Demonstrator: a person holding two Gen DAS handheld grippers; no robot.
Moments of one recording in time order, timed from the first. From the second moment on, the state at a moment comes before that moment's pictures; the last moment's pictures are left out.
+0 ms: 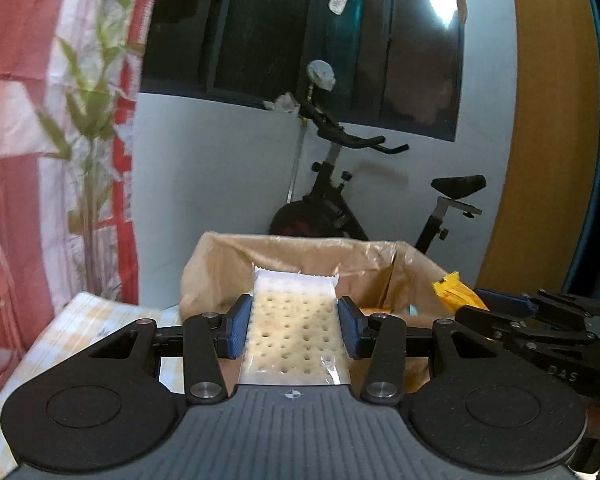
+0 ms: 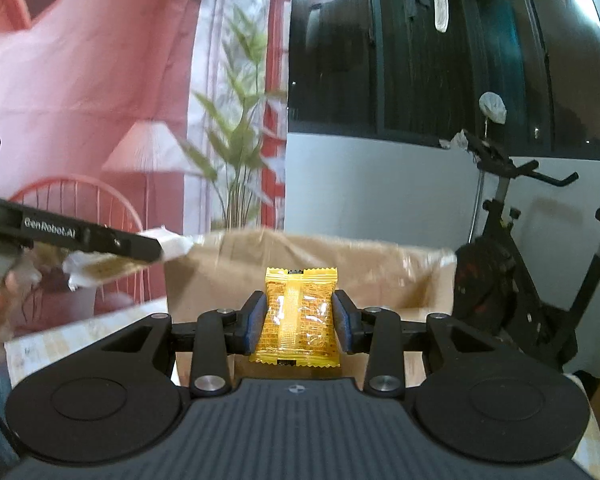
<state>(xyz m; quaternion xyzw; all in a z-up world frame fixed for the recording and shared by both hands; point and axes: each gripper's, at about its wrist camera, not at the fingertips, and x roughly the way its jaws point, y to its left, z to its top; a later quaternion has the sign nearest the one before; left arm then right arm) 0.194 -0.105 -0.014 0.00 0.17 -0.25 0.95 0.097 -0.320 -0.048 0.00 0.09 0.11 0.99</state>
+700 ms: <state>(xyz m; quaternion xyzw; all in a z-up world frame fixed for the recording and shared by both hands) 0.320 -0.137 -0.031 0.00 0.24 -0.22 0.94 0.233 -0.326 -0.047 0.04 0.21 0.06 0.97</state>
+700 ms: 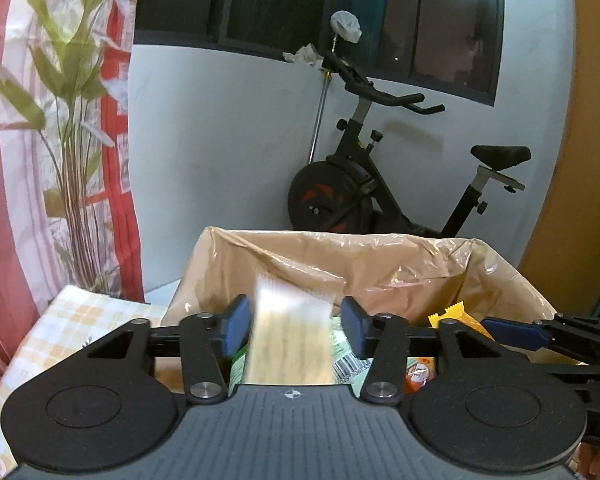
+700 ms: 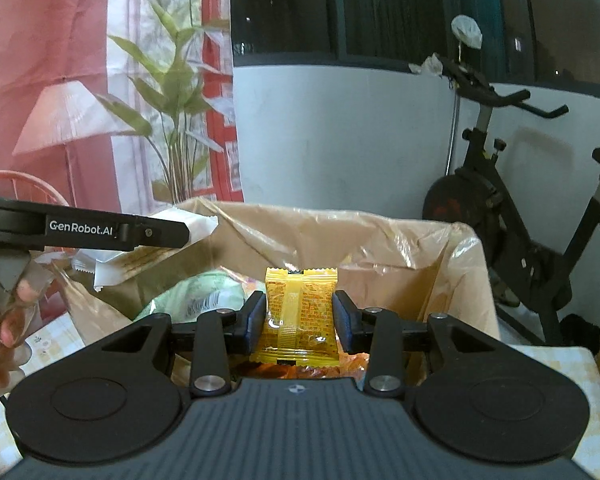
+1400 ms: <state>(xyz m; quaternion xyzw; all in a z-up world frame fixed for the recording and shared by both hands) 0.242 -0.089 -0.011 0.02 0.22 -0.20 0.95 0.174 -0.326 -0.032 0.04 0.18 0.04 0.98</state>
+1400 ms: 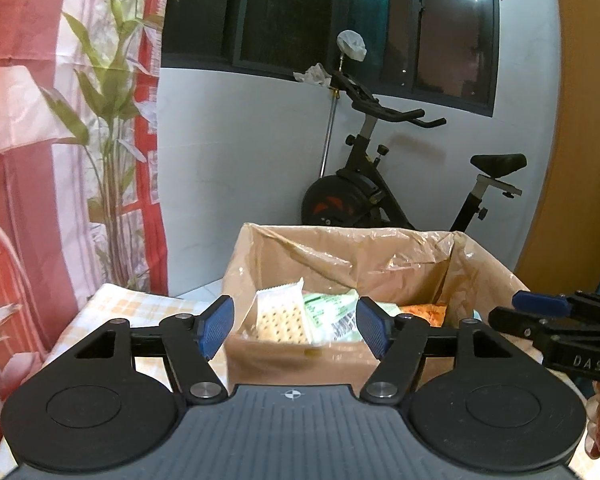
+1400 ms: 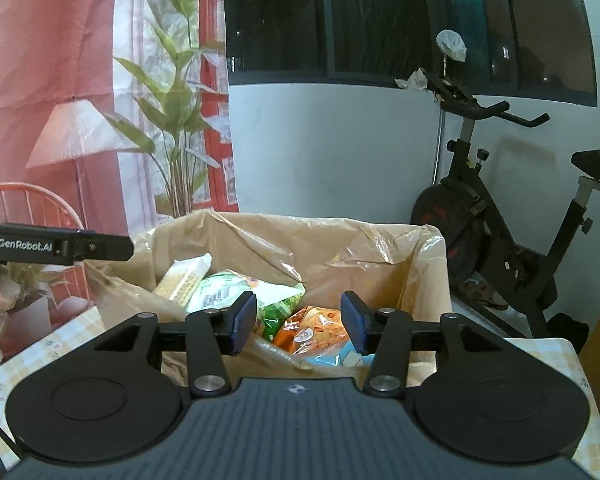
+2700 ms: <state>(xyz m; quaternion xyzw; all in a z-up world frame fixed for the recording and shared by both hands) 0.180 -0.071 -0.118 -0.03 0.28 -0.16 0.95 0.100 -0.365 -0.167 0.01 0.26 0.02 0.97</state>
